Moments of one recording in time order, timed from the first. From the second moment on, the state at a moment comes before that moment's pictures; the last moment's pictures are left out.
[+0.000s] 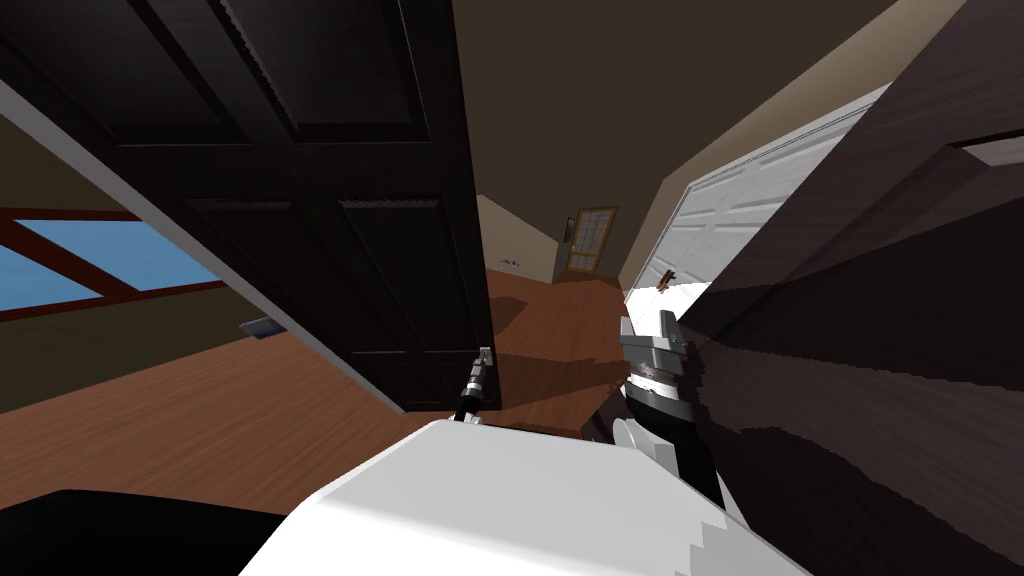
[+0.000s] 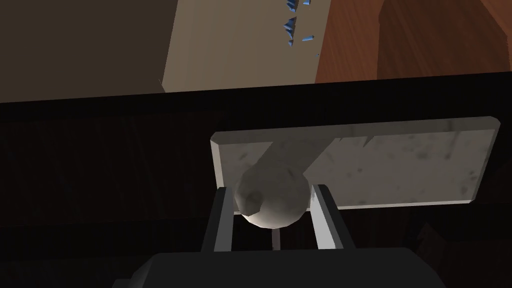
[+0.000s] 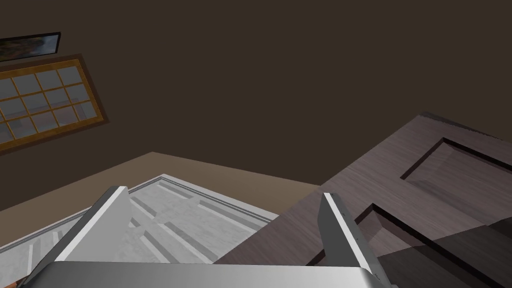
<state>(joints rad) 0.05 -0.01 -0.06 -0.87 0.11 -0.76 -0.13</state>
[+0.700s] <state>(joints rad) 0.02 0.04 -0.05 -0.83 0.16 -0.77 -0.15</state>
